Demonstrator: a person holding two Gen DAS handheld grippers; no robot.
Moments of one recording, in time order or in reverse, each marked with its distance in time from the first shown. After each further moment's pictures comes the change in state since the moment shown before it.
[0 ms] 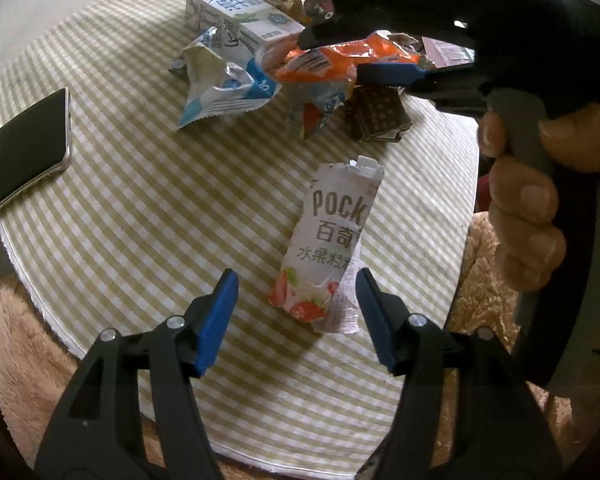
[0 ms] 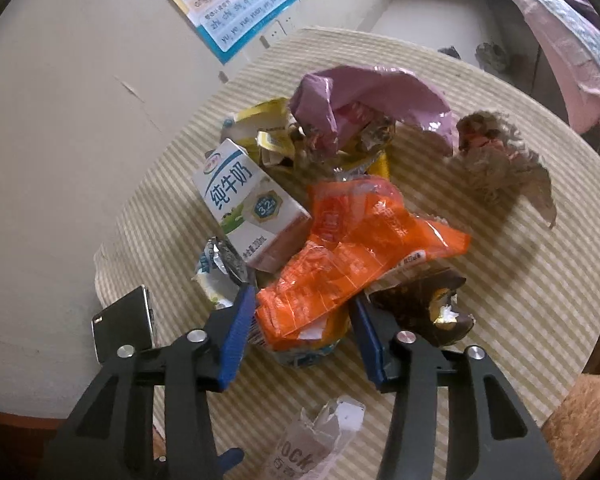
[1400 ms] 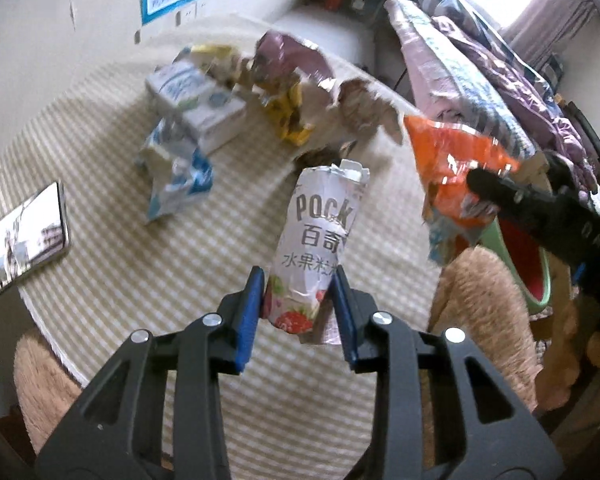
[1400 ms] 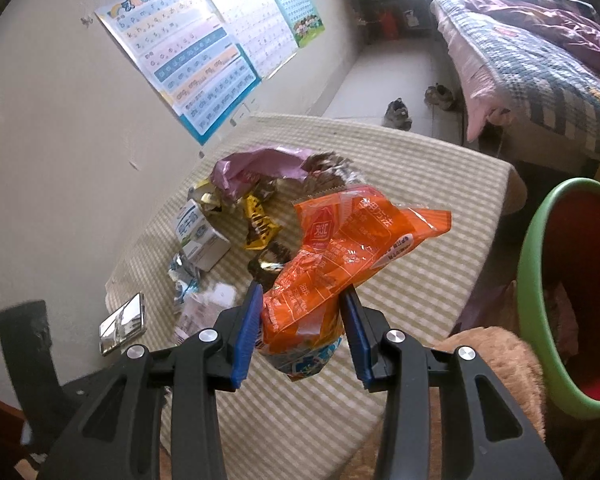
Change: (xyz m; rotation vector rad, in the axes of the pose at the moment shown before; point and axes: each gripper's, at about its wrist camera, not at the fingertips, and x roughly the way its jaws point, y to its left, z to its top) left arm -0.017 -0.062 0.037 0.093 -0.138 0.062; right arm -0.129 -0.106 -0.079 0.089 -0.279 0.003
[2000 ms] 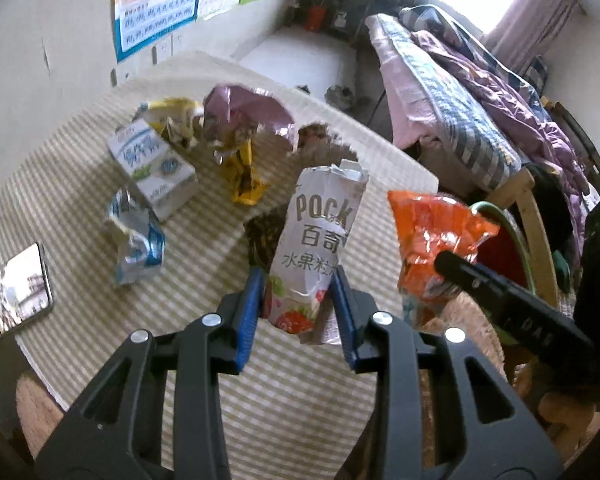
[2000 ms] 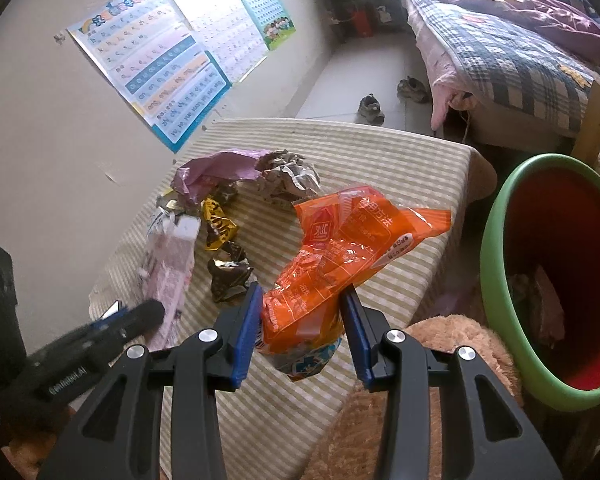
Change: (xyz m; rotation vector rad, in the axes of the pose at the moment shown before) left arm 0.002 -0.033 0.030 0.035 -0.056 -0.021; right arm -0.003 -0.033 -0.006 0.063 0.003 -0.049
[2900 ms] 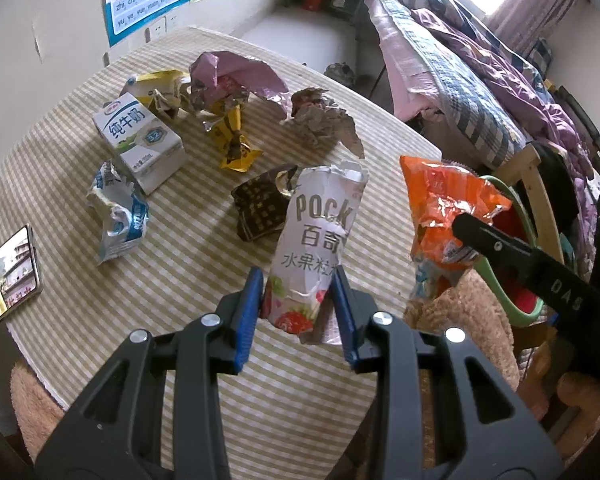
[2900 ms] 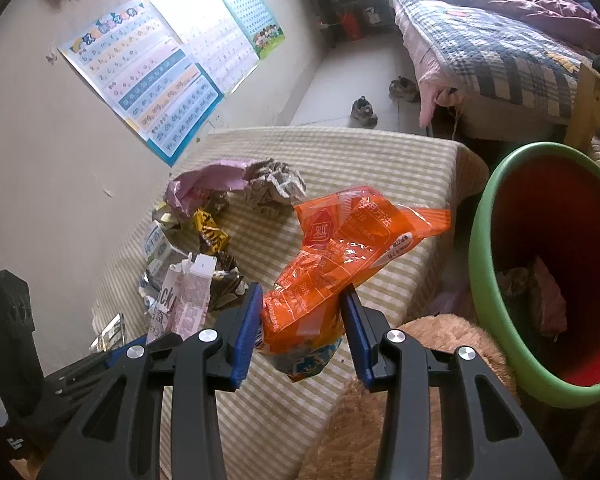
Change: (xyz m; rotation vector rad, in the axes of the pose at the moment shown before) left arm 0.013 -0.013 -0.012 0.032 0.062 0.014; right arm -0.007 -0.016 0.000 0.053 -0.033 0.012
